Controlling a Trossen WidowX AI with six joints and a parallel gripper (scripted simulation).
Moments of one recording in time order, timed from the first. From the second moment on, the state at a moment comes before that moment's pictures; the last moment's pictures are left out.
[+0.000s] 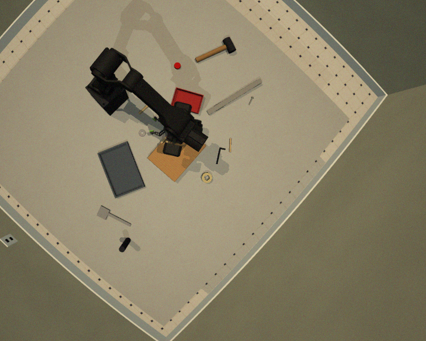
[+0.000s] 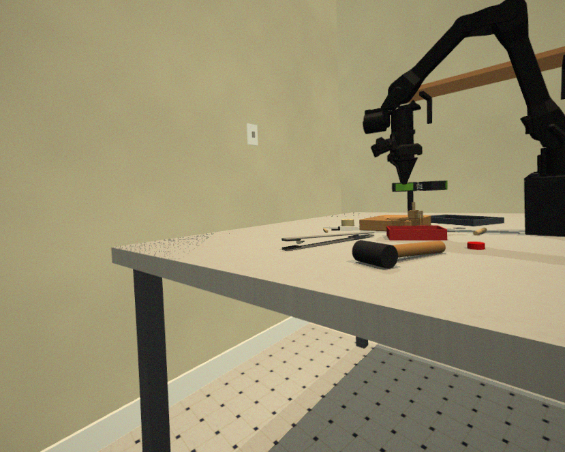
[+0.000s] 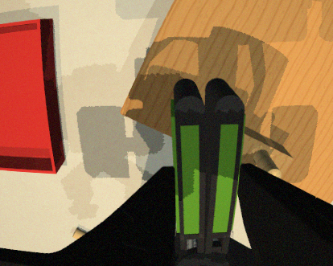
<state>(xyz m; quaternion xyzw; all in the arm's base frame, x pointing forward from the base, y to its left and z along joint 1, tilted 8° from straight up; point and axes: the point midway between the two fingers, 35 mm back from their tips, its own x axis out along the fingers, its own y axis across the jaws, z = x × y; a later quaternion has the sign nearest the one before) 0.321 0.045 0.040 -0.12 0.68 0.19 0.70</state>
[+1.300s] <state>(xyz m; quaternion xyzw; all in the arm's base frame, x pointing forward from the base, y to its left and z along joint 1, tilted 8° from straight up) 0.320 0.066 0.042 -0.22 0.64 0.29 0.68</state>
